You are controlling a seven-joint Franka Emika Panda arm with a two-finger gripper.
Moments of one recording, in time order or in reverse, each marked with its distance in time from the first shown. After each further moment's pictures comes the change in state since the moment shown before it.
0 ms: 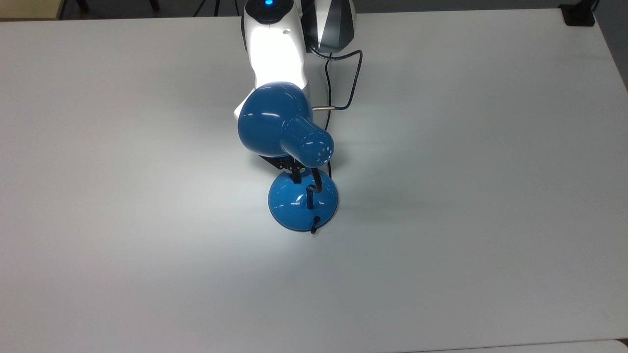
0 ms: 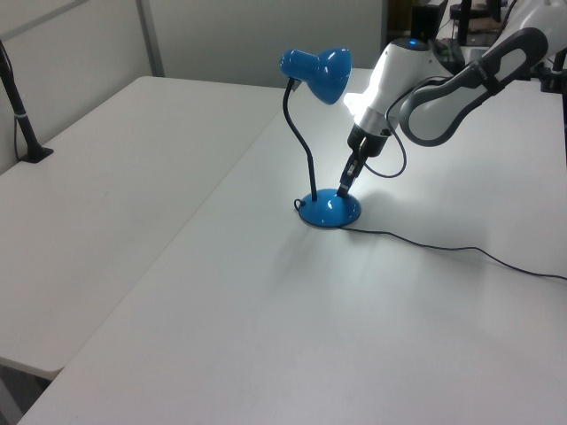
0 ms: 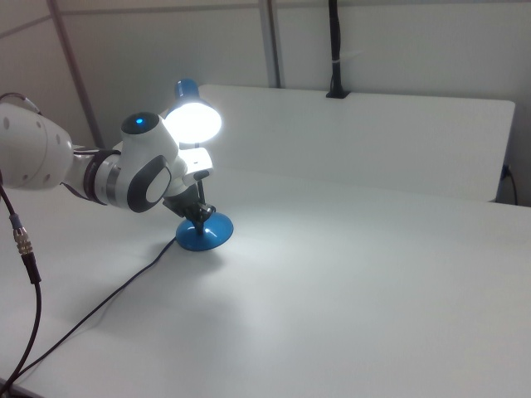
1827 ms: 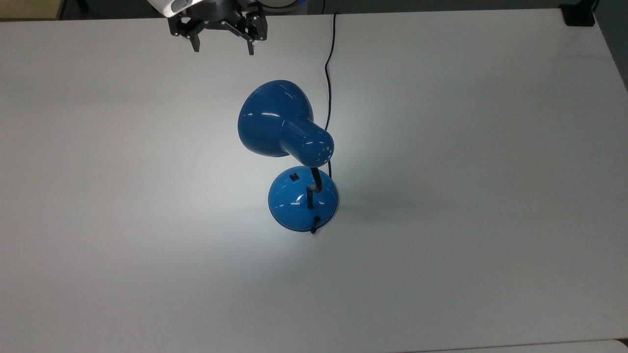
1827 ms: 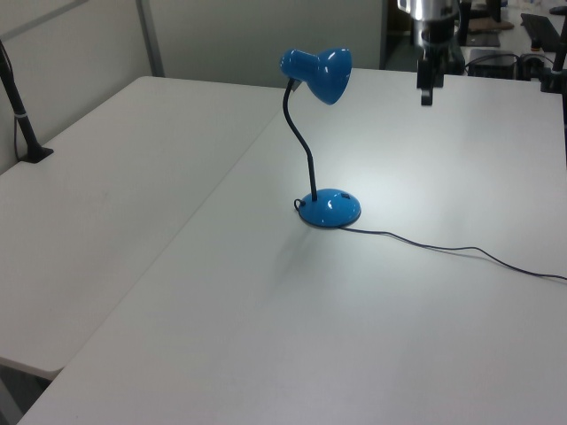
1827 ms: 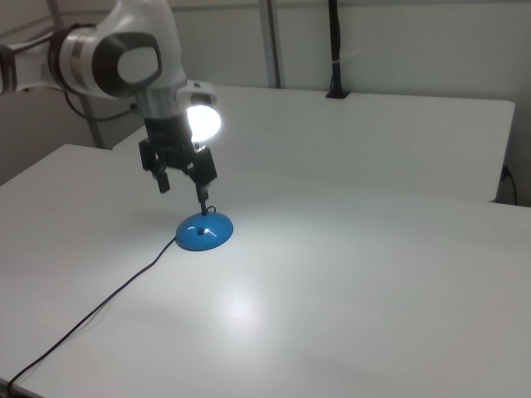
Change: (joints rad) arm -0.146 -0.336 -0.039 0.210 -0.071 -0.963 -0.047
